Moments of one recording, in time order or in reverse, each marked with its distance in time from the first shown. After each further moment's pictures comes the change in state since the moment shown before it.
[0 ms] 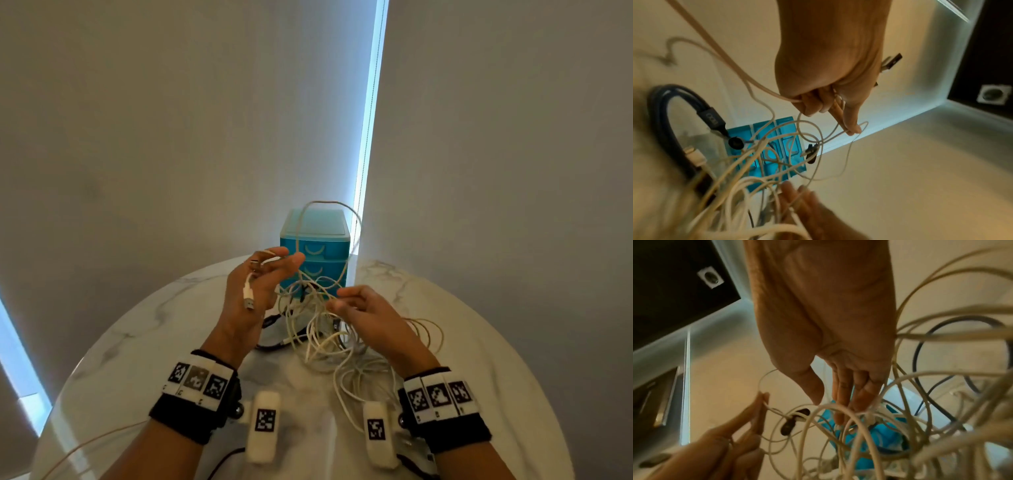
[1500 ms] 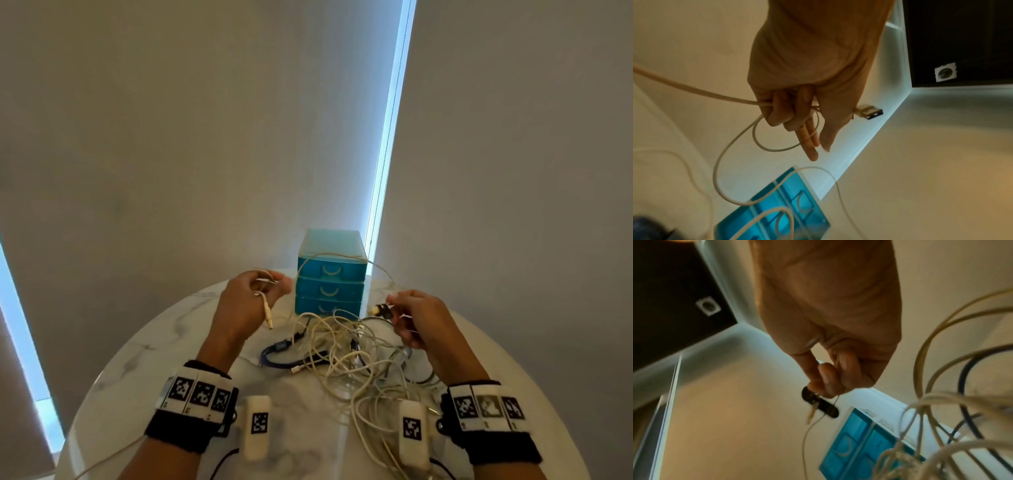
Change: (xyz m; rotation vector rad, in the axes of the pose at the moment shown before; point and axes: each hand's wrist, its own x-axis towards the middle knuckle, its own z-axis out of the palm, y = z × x) left_hand 0.017 0.023 -0.041 0.586 0.061 0.049; right_hand 0.005 -0.037 -0.042 0.158 0.206 0.110
